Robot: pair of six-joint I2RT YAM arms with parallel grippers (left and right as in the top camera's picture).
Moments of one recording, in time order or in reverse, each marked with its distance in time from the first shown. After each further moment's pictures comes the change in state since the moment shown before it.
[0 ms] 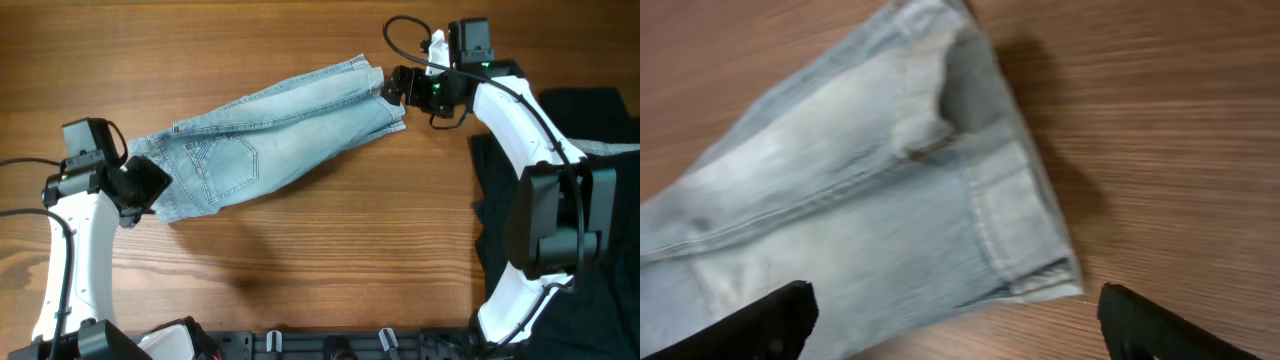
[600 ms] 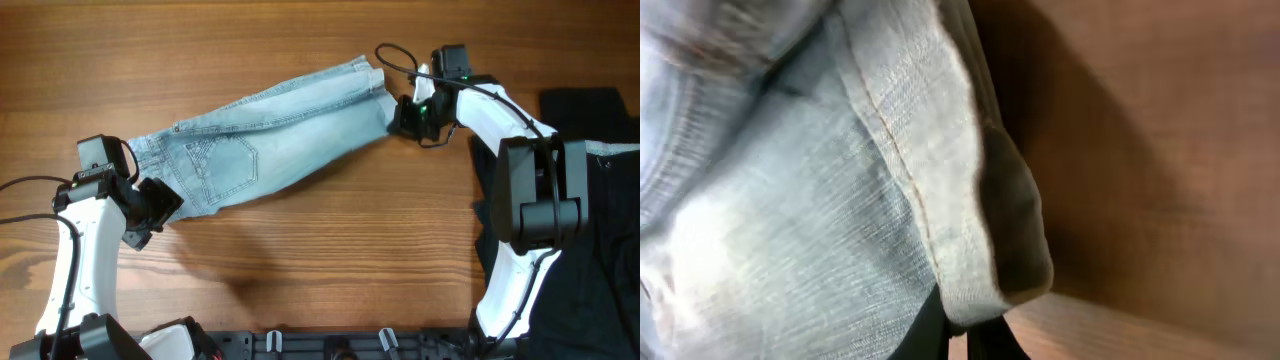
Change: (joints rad) left arm 0.000 0.000 -0.089 -0.067 0.001 0.022; right arm 0.010 0.151 -0.053 -0.053 -0.074 0.056
